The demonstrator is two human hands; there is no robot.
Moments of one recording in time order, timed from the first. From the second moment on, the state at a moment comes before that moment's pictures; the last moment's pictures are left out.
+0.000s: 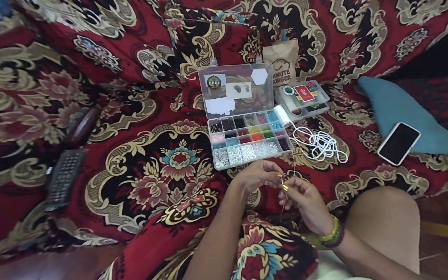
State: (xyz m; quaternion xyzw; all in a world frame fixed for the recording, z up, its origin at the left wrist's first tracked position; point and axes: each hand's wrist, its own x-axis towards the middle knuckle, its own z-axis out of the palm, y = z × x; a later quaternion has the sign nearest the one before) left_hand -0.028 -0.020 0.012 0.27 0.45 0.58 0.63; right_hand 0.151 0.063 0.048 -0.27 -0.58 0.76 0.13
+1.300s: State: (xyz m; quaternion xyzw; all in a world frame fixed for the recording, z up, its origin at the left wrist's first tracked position) left_hand -0.034 -0.022 0.011 0.29 0.45 0.56 0.63; right_hand 0.150 0.062 0.049 -0.28 -0.59 0.74 0.12
